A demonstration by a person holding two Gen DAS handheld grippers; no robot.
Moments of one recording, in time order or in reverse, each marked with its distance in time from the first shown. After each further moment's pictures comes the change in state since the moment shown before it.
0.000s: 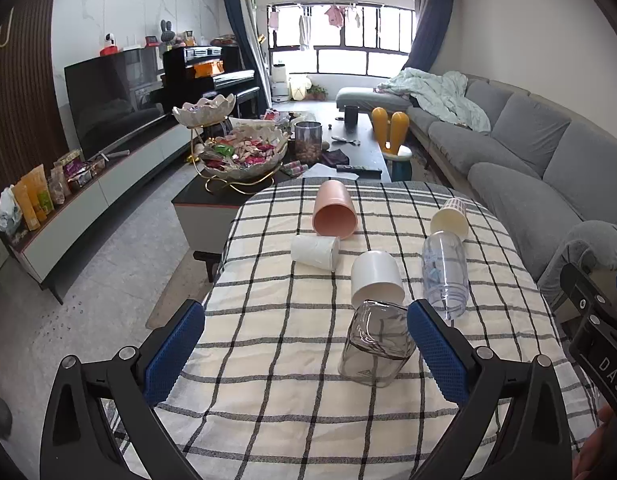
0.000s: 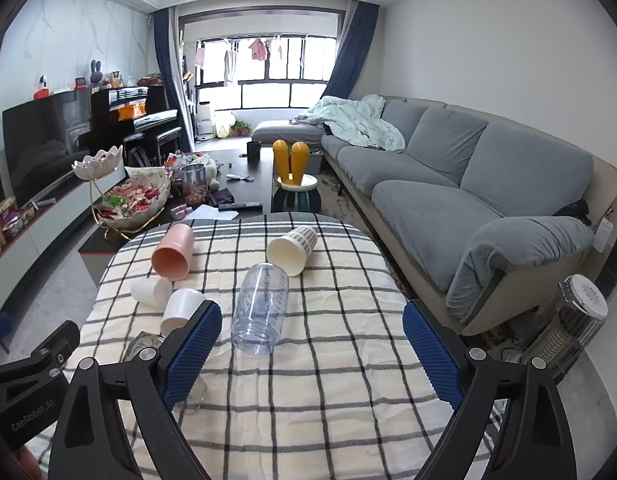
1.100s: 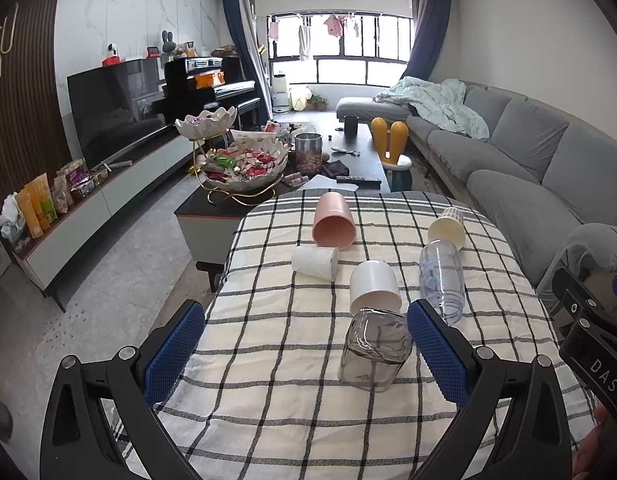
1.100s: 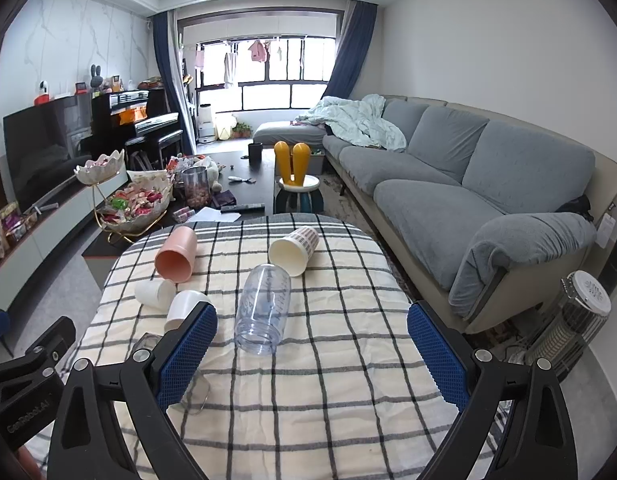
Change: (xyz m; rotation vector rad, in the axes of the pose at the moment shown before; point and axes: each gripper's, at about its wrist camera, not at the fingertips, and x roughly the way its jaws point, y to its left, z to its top) left arm -0.011 -0.004 0.002 0.008 -0.034 0.002; right arm -0.003 -0.001 -0.001 0.003 -0.005 0.003
